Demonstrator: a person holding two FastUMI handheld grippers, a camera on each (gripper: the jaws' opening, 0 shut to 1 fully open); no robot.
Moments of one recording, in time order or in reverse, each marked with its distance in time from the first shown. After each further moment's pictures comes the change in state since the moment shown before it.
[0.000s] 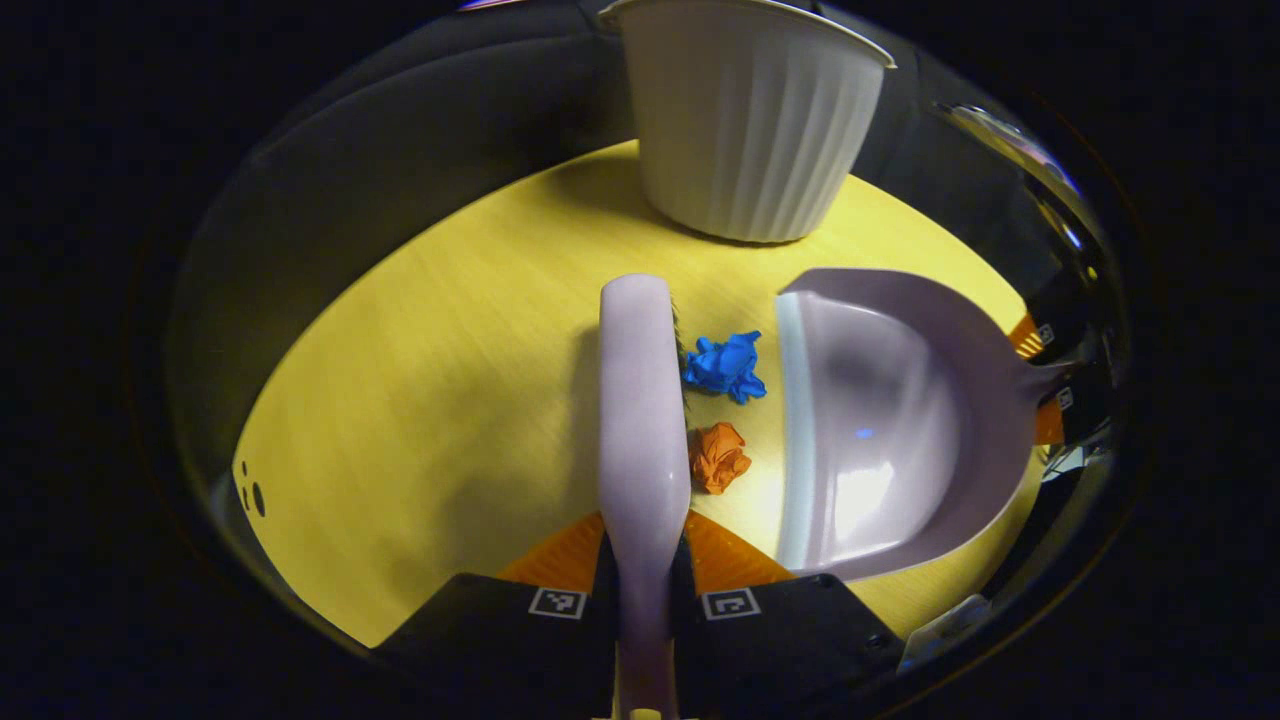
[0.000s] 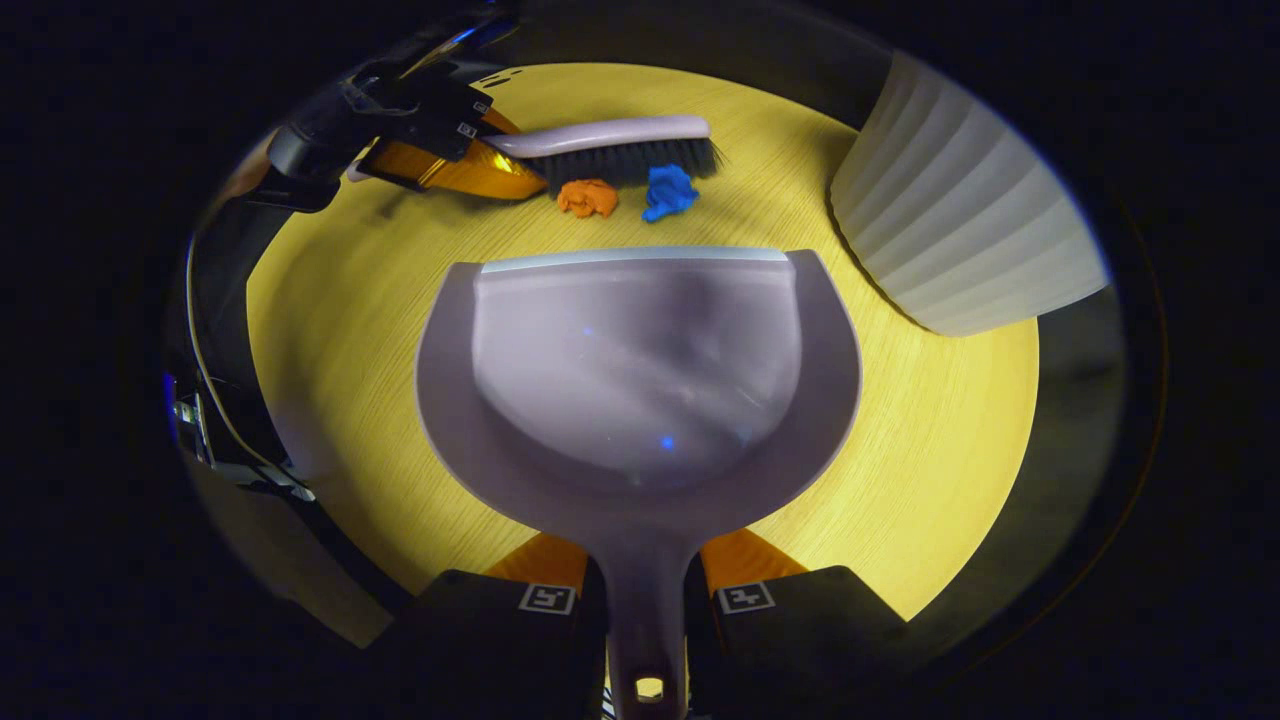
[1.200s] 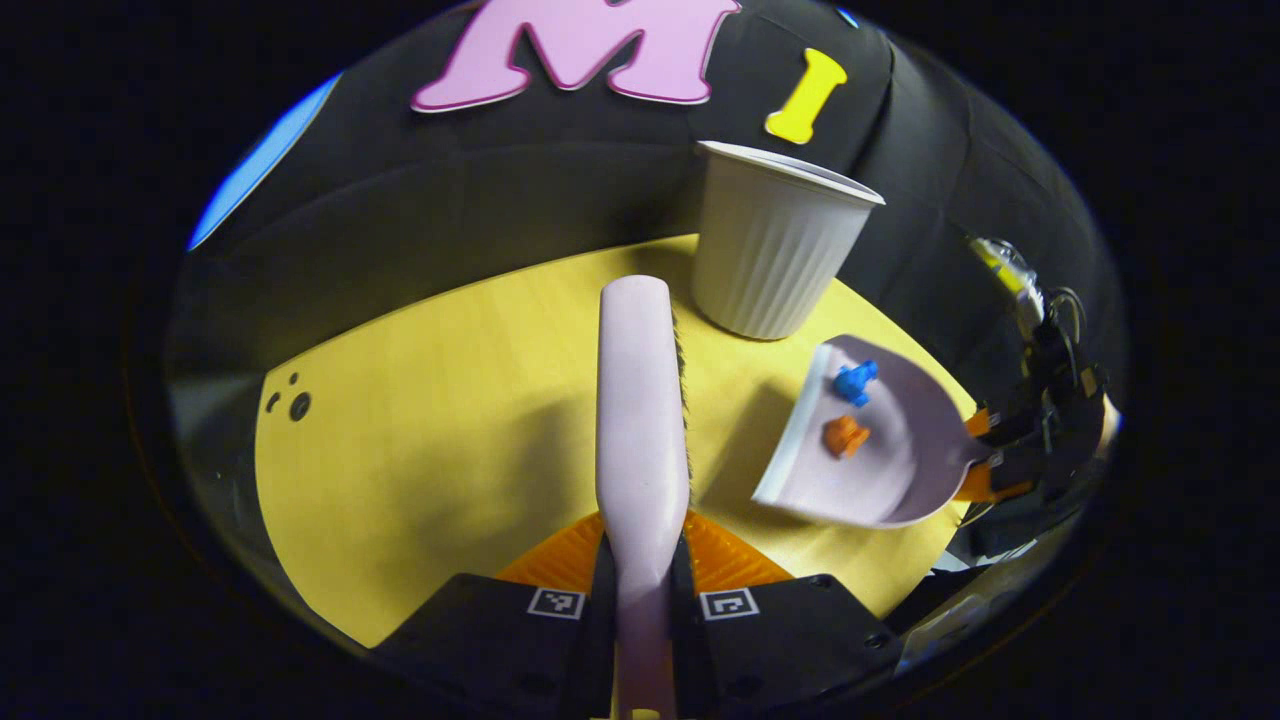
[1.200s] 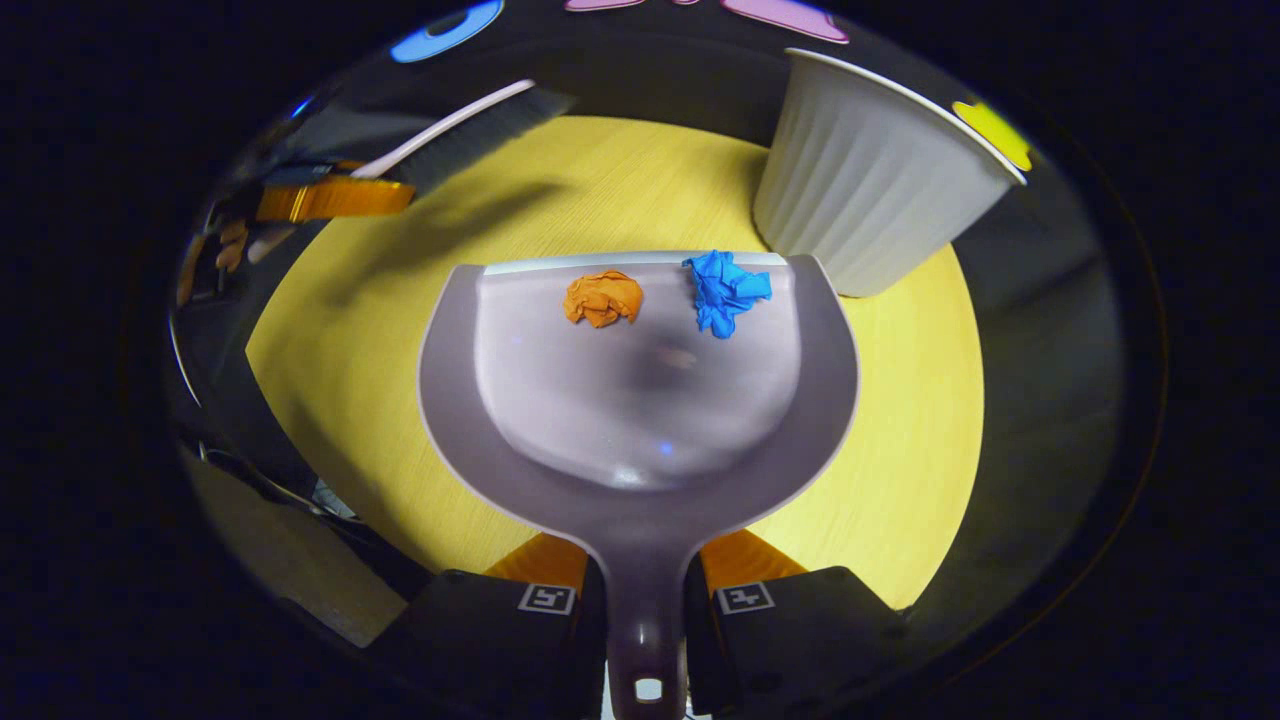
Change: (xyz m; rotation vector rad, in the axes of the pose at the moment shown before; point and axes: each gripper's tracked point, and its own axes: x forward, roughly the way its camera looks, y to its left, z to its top) left arm -0.056 0.050 -0.039 -0.279 -0.233 0.144; right arm -0.024 0.020 -0.004 0.245 -0.149 -0.112
